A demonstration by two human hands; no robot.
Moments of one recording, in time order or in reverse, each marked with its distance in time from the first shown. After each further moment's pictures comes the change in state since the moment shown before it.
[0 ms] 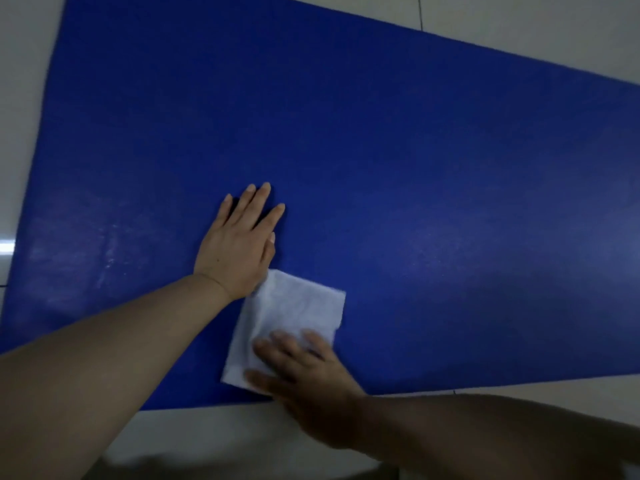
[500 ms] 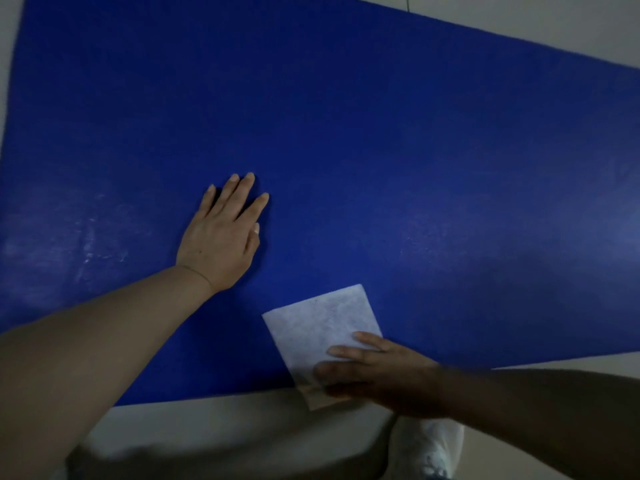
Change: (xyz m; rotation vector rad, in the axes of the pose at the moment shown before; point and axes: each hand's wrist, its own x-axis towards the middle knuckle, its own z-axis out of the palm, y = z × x) left_hand 0.000 -0.001 -0.001 -0.019 0.009 0.012; right_hand -0.089 0.074 -0.006 -0.359 -0.184 -0.210
